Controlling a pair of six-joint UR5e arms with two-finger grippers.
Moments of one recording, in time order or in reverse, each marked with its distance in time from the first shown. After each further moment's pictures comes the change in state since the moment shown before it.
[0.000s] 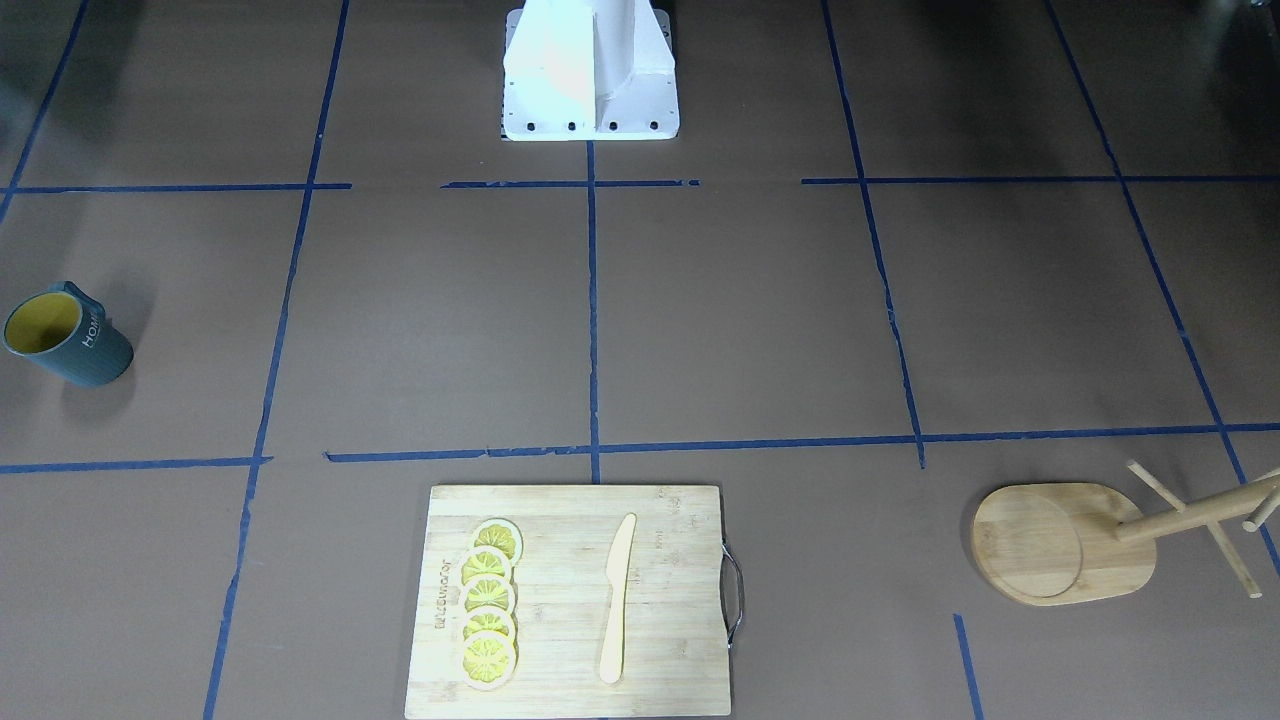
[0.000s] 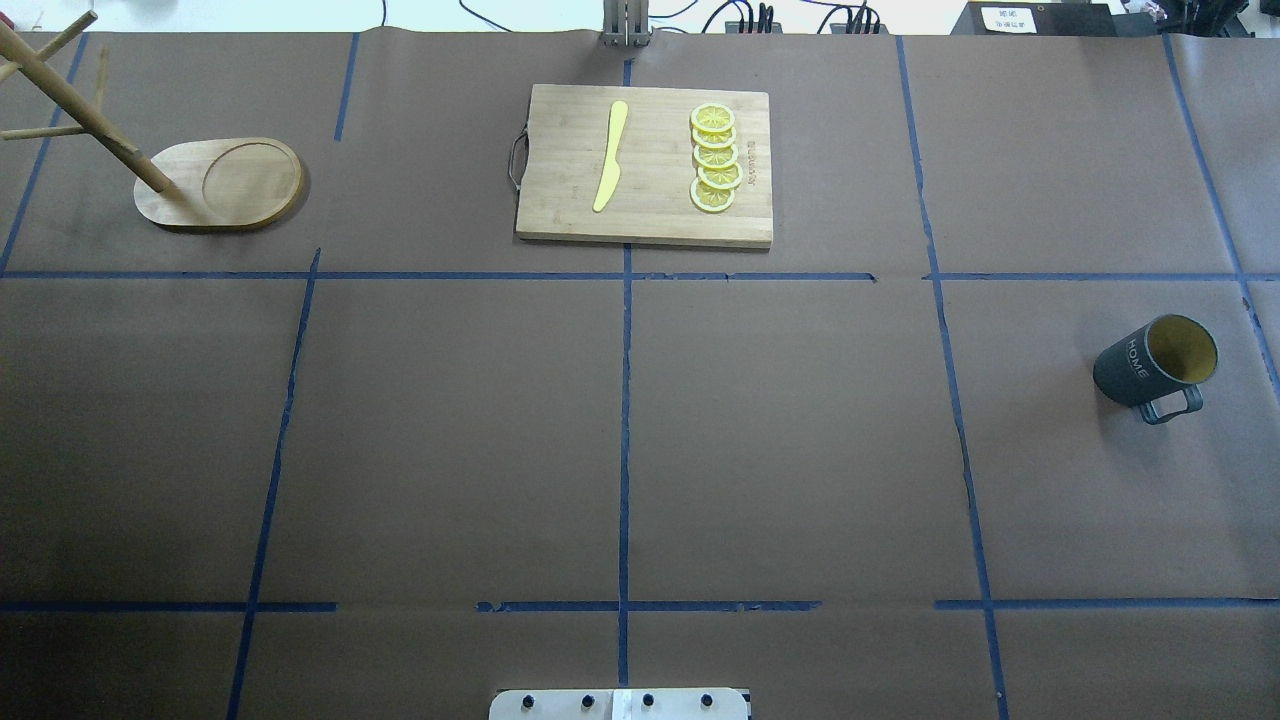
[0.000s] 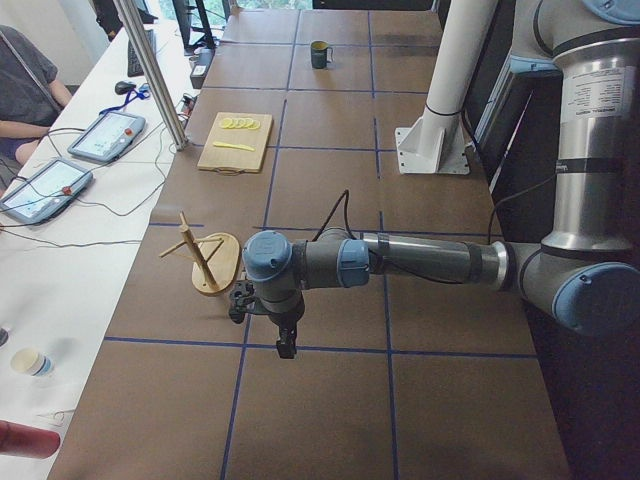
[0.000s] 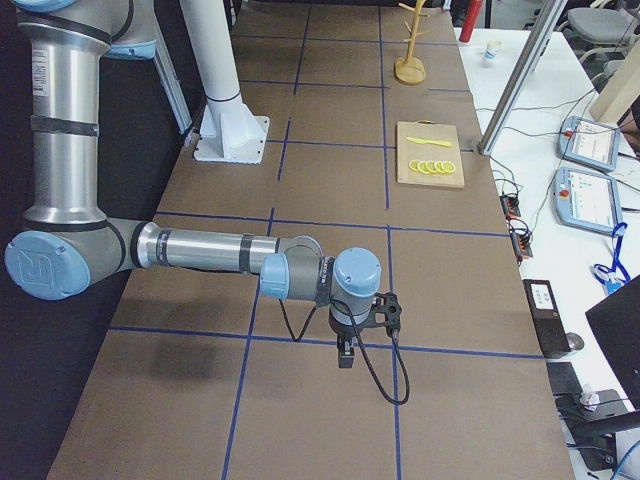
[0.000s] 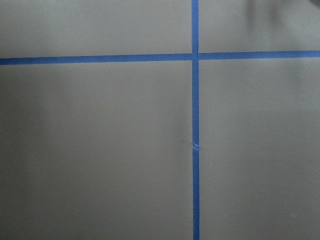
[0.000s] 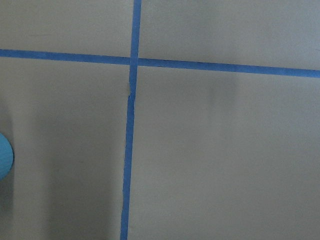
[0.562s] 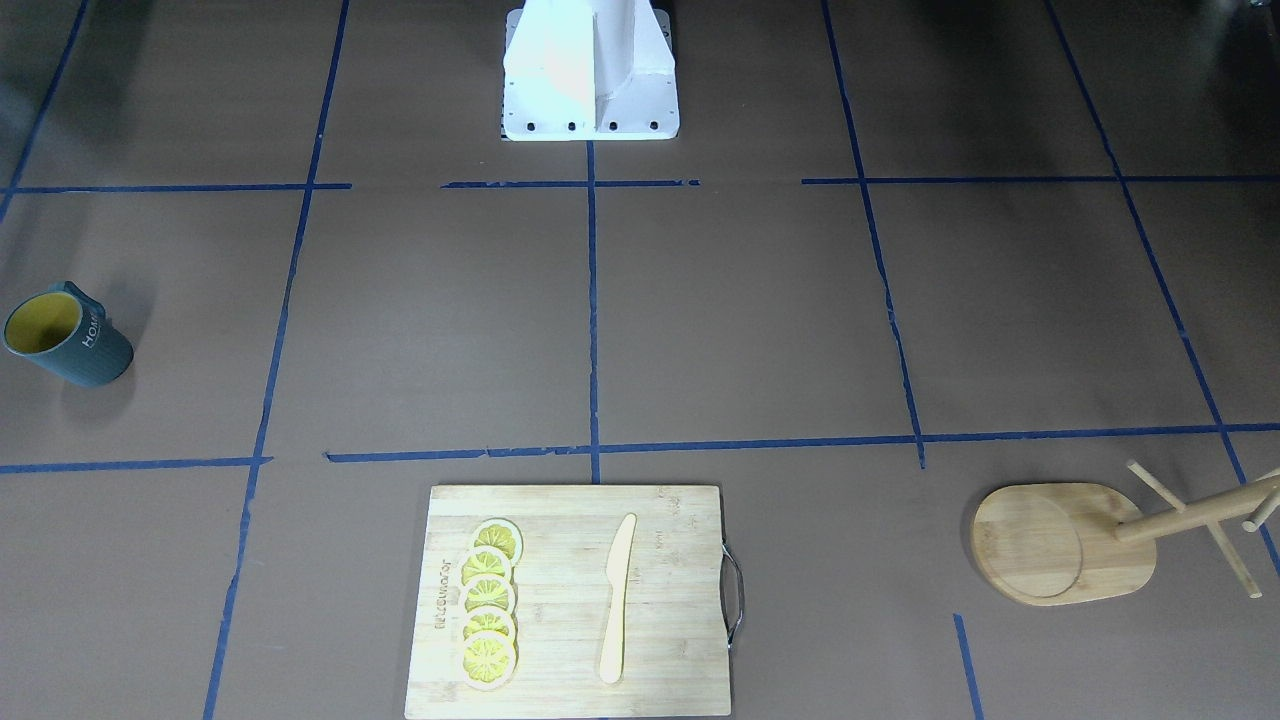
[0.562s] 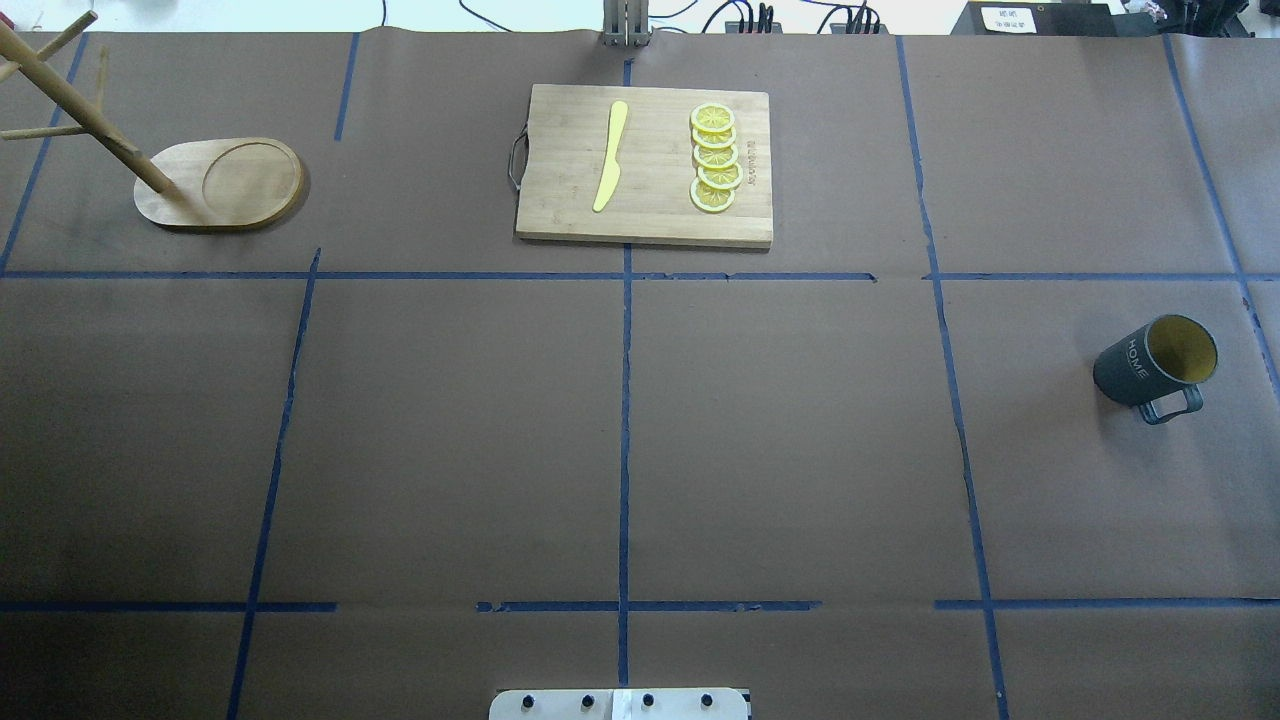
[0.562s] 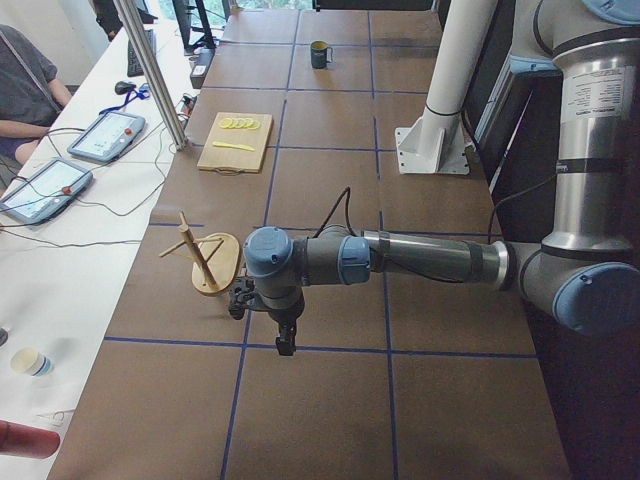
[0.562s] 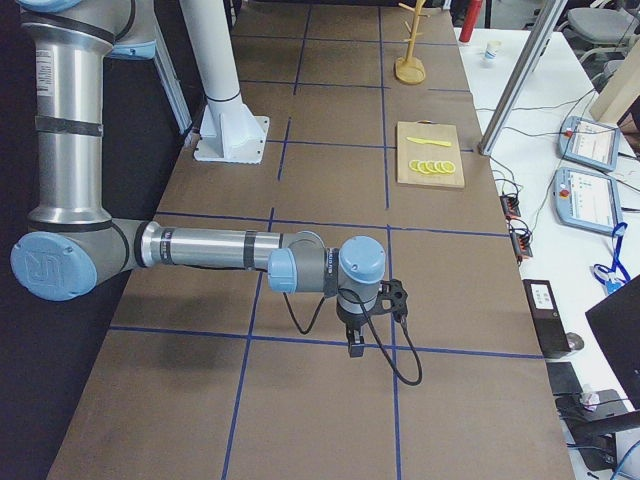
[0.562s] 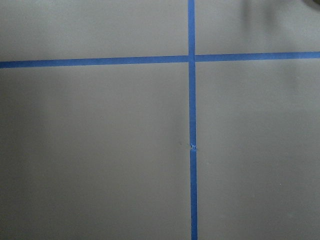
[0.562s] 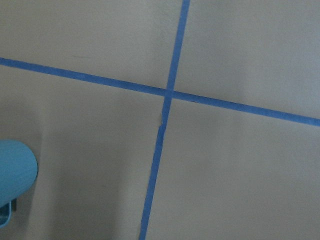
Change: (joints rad) left arm 0.000 0.002 -0.016 0.001 0.001 0.000; right arm -0.065 0.015 0.000 0.148 0.007 0.012
